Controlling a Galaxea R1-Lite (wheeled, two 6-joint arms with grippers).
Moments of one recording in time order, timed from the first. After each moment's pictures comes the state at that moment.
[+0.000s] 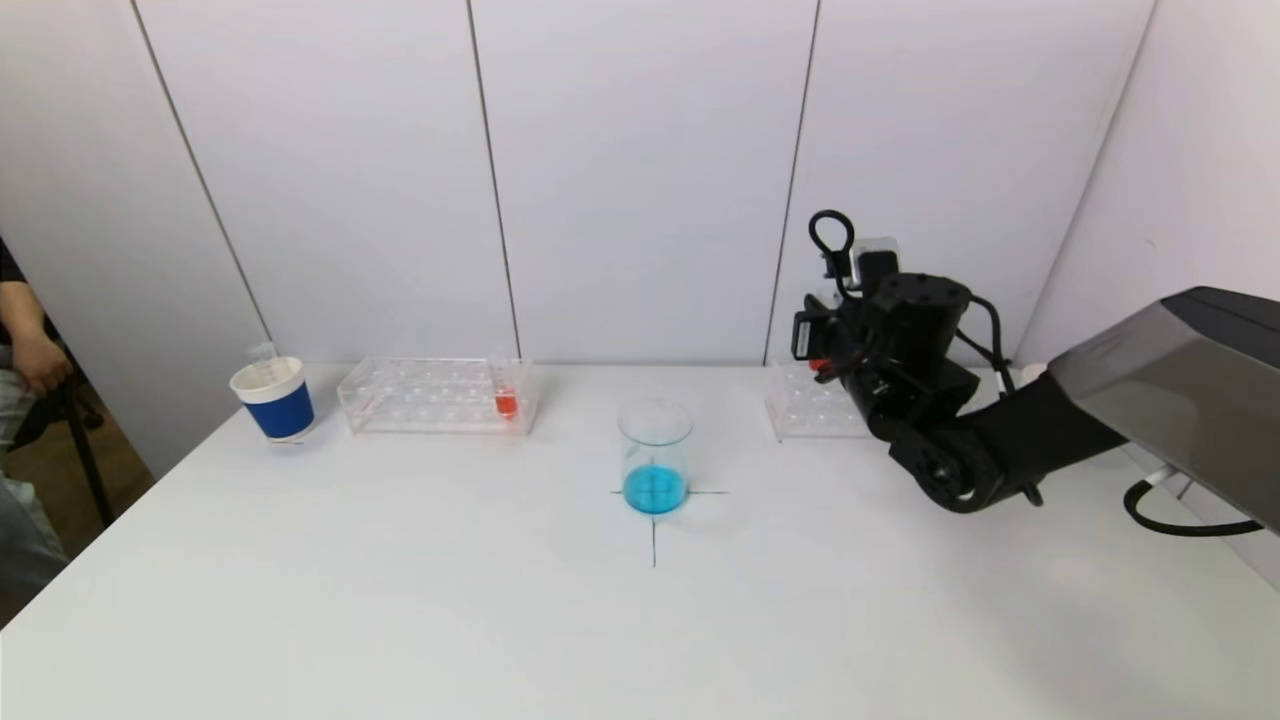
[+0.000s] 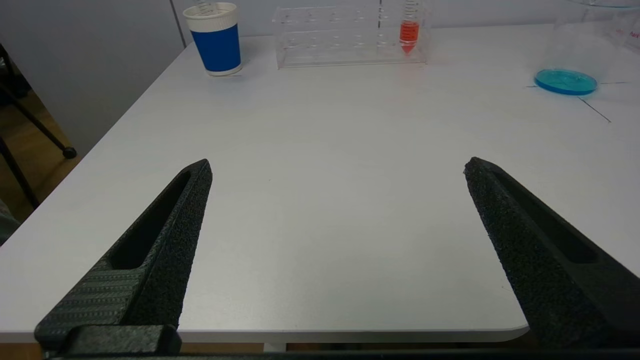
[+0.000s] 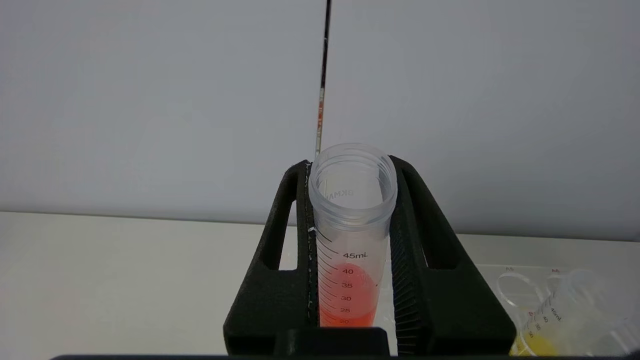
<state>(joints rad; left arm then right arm) 0.00 0.00 0.00 0.00 0.00 0.02 0.38 2.22 -1.14 -1.09 -0.40 -0.06</state>
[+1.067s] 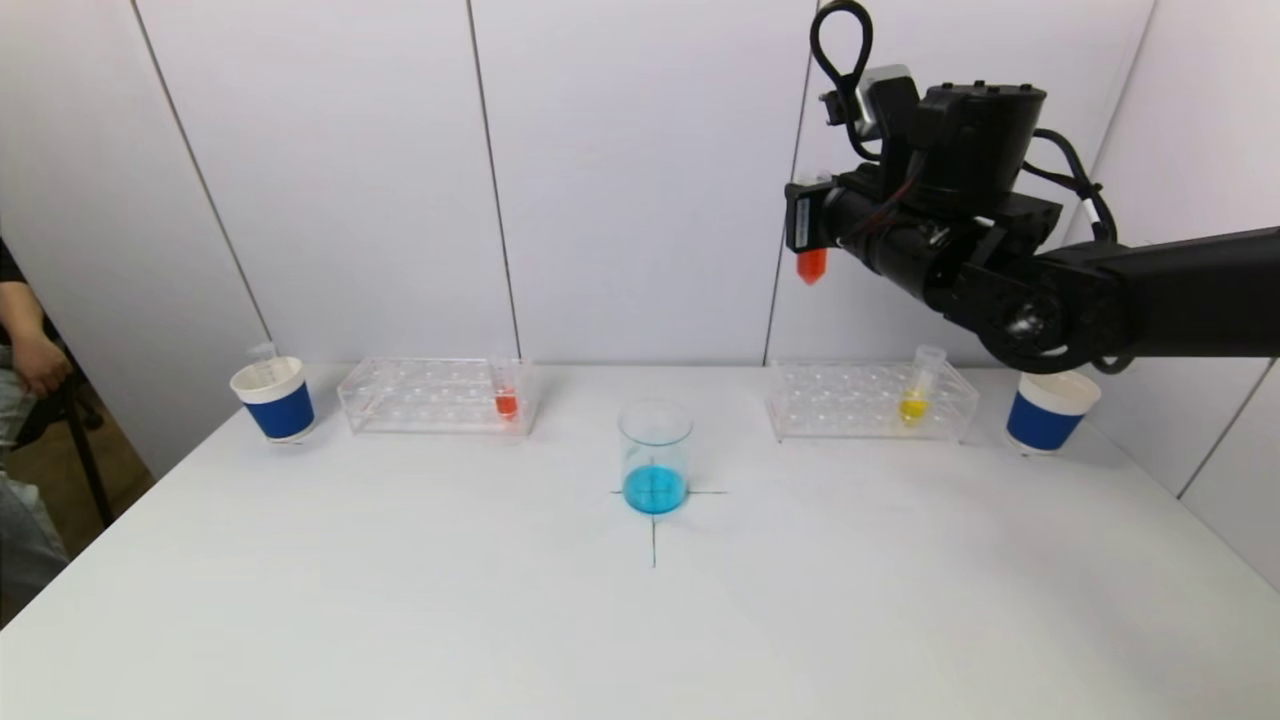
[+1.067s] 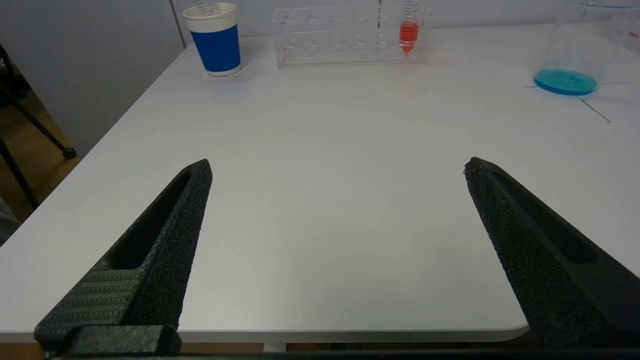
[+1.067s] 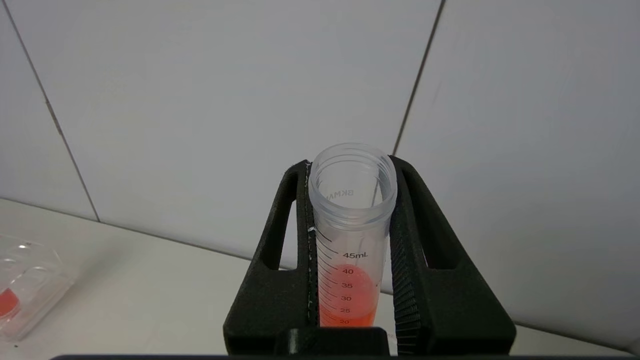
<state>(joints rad) 0.00 0.00 0.00 0.00 0.00 0.02 0.43 2.00 -1.49 -0.54 -0.25 -0.12</state>
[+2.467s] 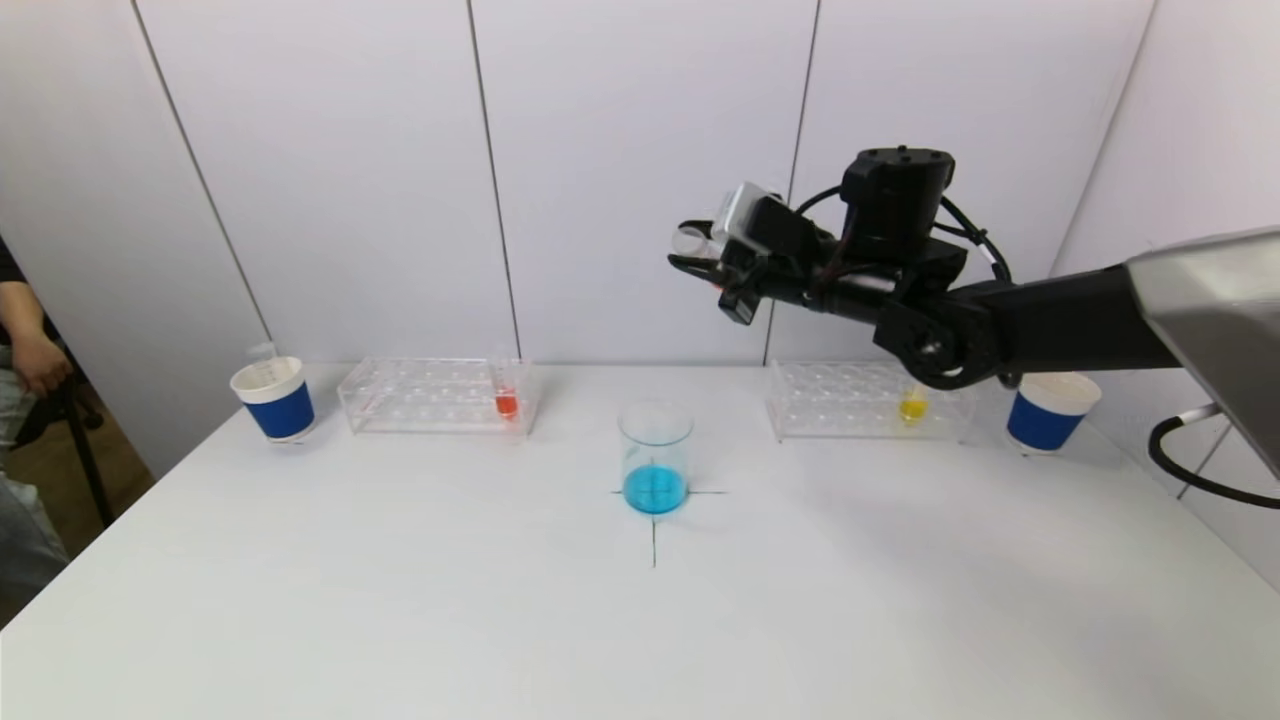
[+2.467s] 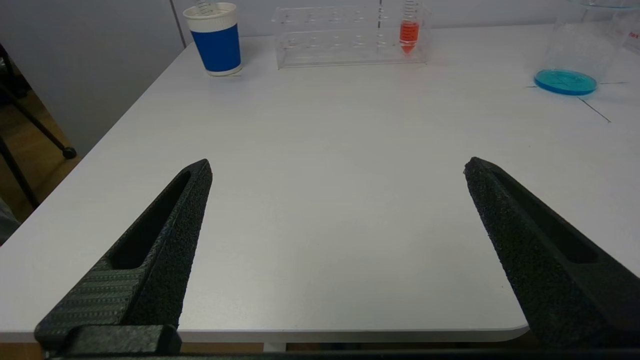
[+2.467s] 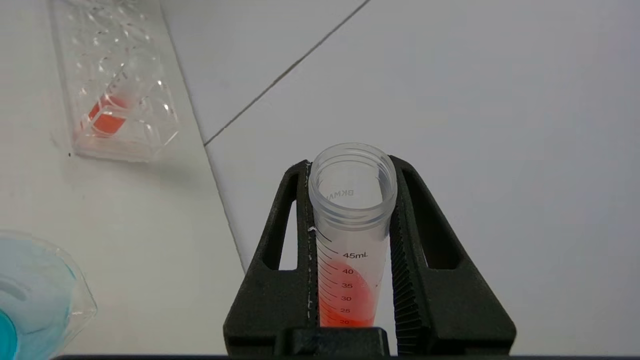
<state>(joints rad) 0.00 0.00 0.00 0.00 0.00 0.02 0.41 2.18 -1.58 -0.61 0.50 -0.84</state>
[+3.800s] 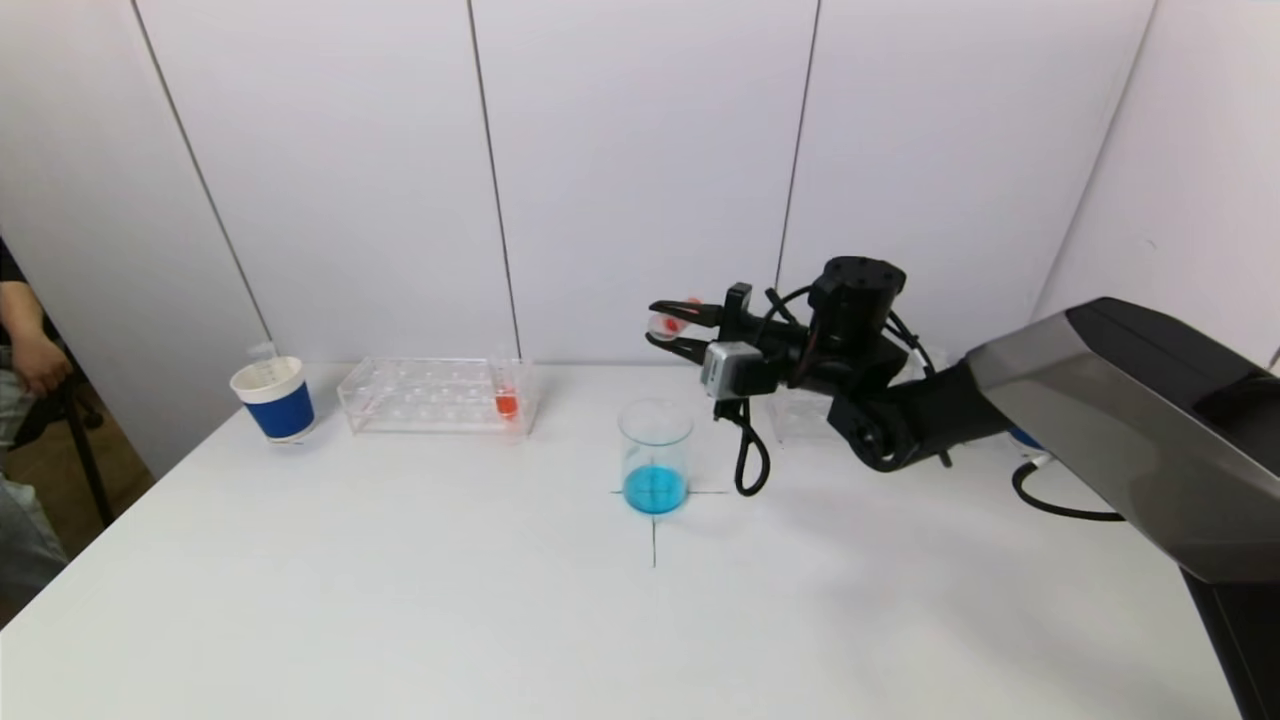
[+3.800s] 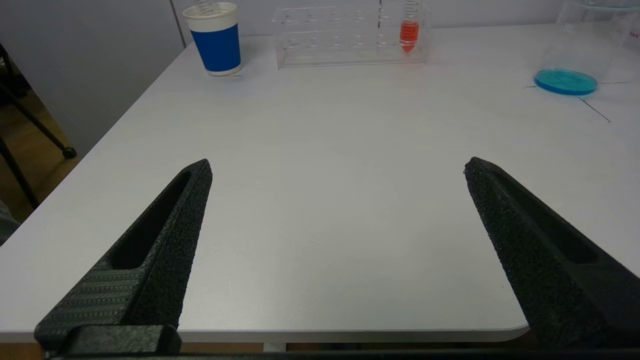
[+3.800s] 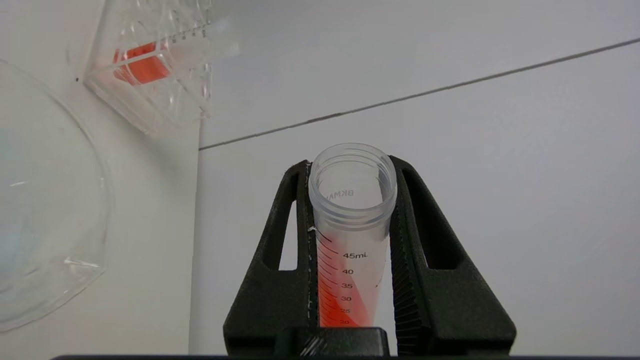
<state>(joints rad) 0.00 0.00 0.00 0.00 0.00 0.02 0.40 2.38 -1.46 -1.03 0.76 -1.24</state>
